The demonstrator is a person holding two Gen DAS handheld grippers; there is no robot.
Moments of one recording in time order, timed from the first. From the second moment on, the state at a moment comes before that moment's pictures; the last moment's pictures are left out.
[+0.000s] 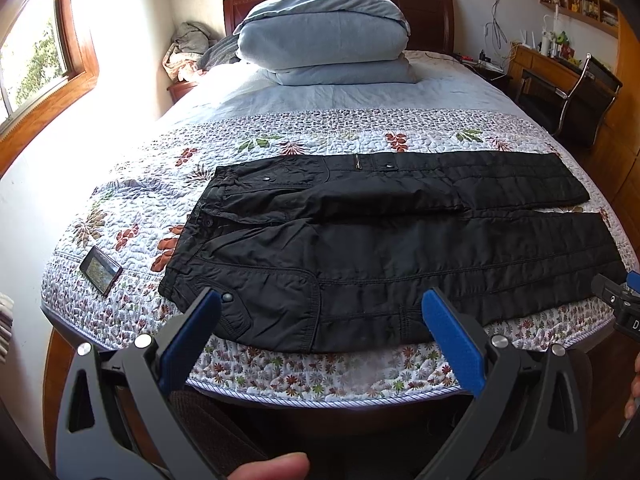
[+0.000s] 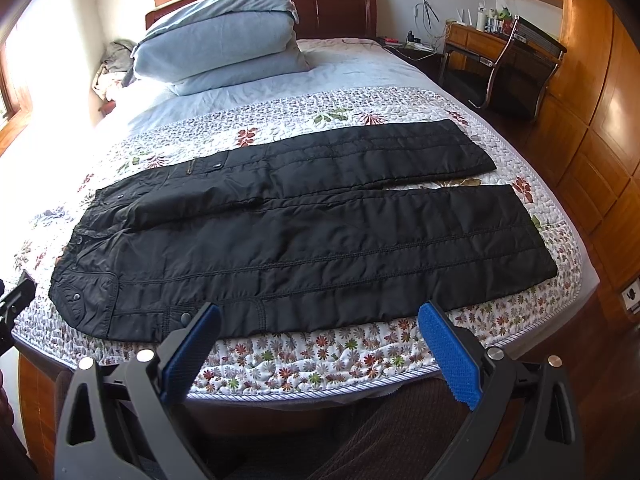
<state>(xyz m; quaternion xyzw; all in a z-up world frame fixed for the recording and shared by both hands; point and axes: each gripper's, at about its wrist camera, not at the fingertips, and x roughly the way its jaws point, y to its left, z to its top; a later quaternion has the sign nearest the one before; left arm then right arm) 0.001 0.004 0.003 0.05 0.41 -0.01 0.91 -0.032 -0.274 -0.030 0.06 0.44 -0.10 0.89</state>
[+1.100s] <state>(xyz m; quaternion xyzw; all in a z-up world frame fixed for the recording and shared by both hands) 0.096 0.077 -0.038 -0.14 0.51 -0.08 0.85 0.002 -0.312 -0.058 0.04 0.44 -0.10 0.89</state>
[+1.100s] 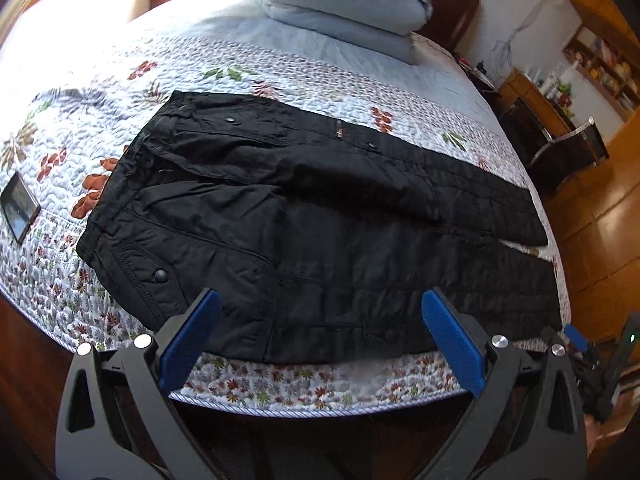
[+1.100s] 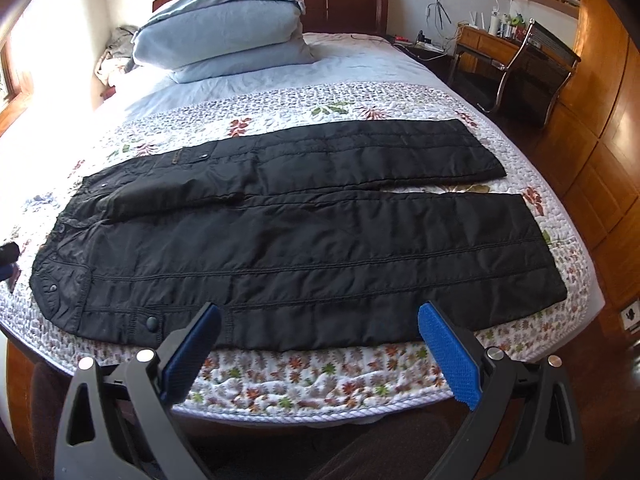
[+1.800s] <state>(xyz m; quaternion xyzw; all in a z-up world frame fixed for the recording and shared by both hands) 0.410 0.297 -0.193 -0.30 0.70 0.11 0.64 0.075 -0.346 -0.155 0.02 0.53 -0.11 0.84</state>
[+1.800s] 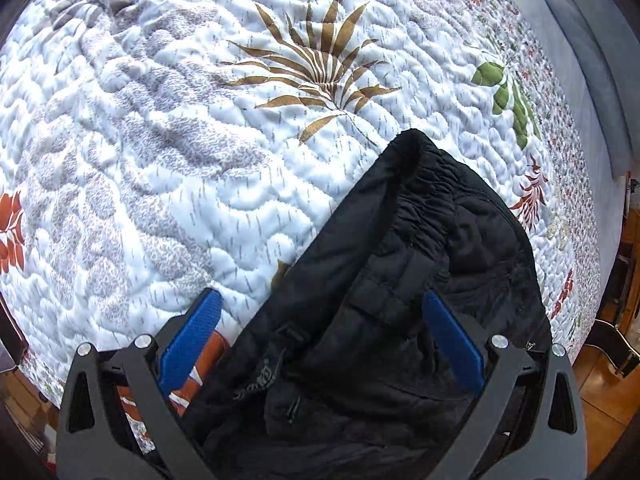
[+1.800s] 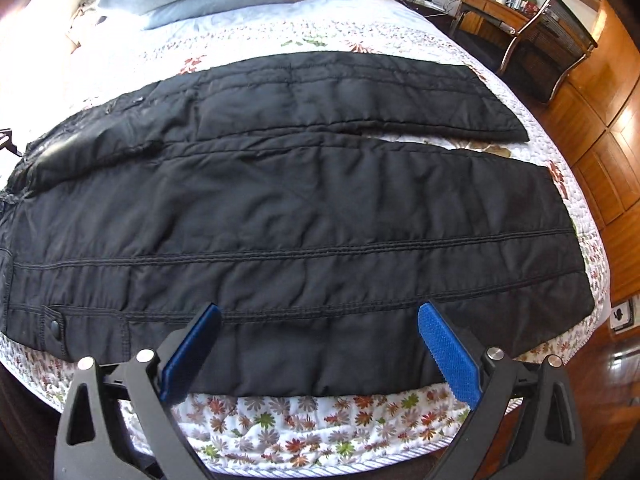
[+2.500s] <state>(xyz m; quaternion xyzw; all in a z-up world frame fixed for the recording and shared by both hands) 0.380 0.262 -0.128 -0.20 0.61 0.06 0.76 0.138 -0.450 -0.119 0.08 0.47 -0.07 0.87</state>
